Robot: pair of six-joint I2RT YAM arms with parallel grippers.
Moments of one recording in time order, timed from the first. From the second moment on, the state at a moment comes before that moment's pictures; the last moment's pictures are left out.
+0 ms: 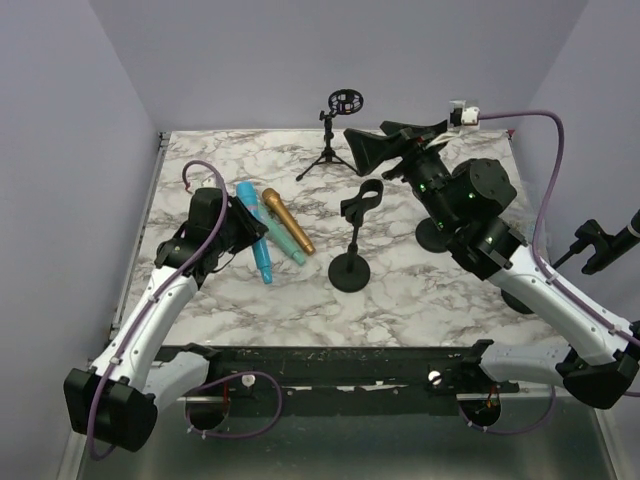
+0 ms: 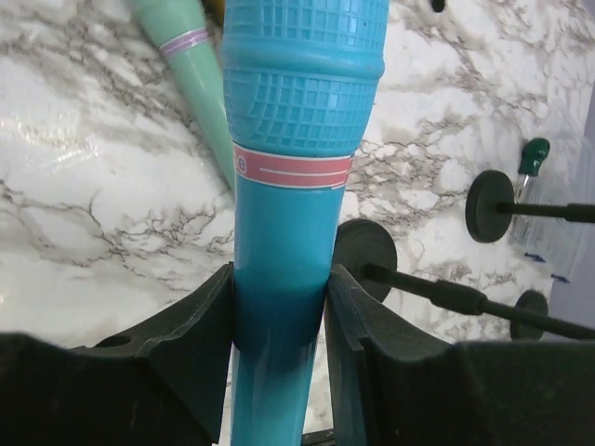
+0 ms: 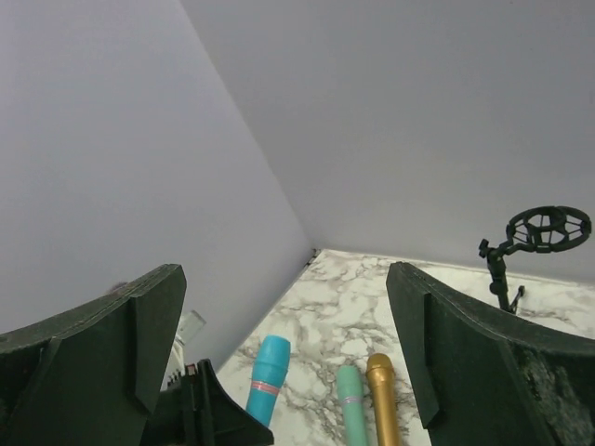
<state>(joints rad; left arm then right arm) -0.31 1.00 0.94 -0.55 0.03 -0.74 0.82 1.19 1.34 0.18 0.22 0.33</state>
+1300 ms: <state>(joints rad) -0.21 1.47 0.71 -0.15 -0.07 -1.16 0.82 1.06 1.15 0.20 0.43 0.20</state>
